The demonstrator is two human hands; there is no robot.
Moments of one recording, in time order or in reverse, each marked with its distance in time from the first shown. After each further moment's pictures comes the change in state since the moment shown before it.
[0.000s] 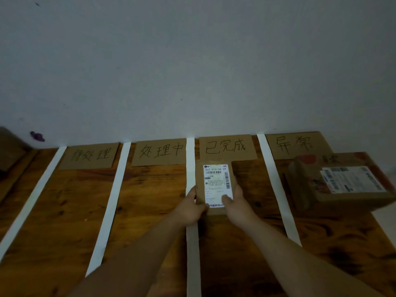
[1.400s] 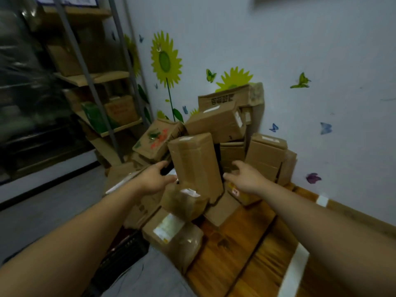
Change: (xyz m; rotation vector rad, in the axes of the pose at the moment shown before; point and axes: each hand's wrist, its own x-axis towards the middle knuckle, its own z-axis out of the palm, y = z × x) left_hand -0.430 -0.404 -0.672 0.035 0.936 -0.238; right_hand -0.212 -0.415 0.701 -0.693 -0.465 -0.829
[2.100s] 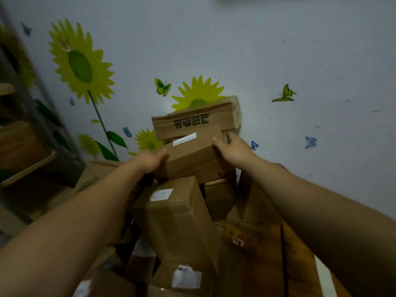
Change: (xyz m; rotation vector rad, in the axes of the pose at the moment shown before) left_hand 0.314 0.082 -0.047 -0.002 -0.128 0.086; right_hand 0.211 -0.066 -0.071 0.158 0.477 0.244
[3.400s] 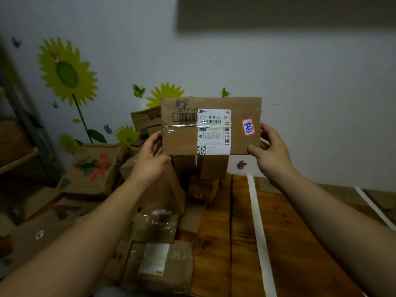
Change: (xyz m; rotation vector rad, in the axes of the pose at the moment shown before) left_hand -0.275 -0.024 0.038 -0.815 -0.073 0.608; right_hand -0.314 0.054 -0.120 0.499 0.434 -0.177
